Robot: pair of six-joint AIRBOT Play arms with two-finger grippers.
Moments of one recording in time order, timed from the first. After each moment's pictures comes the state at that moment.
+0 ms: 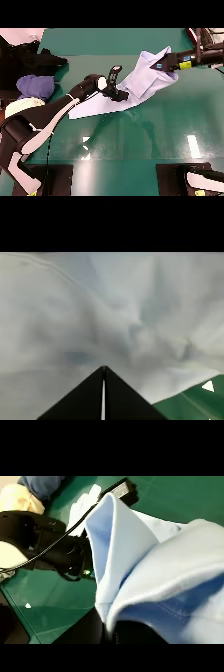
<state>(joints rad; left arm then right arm) -0.62 -1.83 1.59 1.18 -0.82 -1.68 0.03 -1.36 1.54 -0.68 1.36 1.21</state>
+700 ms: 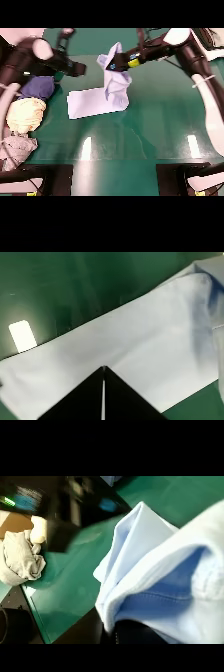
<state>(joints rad) -0.30 -1.44 1.60 1.44 -1.14 -1.60 0.41 -1.65 1.86 -0.73 1.22 1.34</state>
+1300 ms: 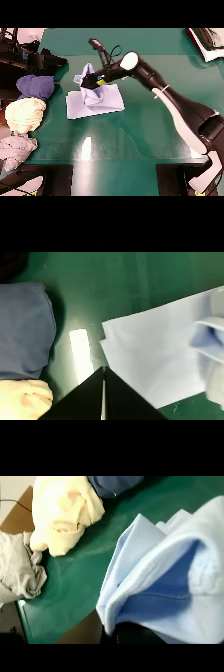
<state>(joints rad) -0.16 -1.21 1.60 1.58 -1.32 -1.54 0.66 -1.85 1.89 -0.73 0.94 1.32</state>
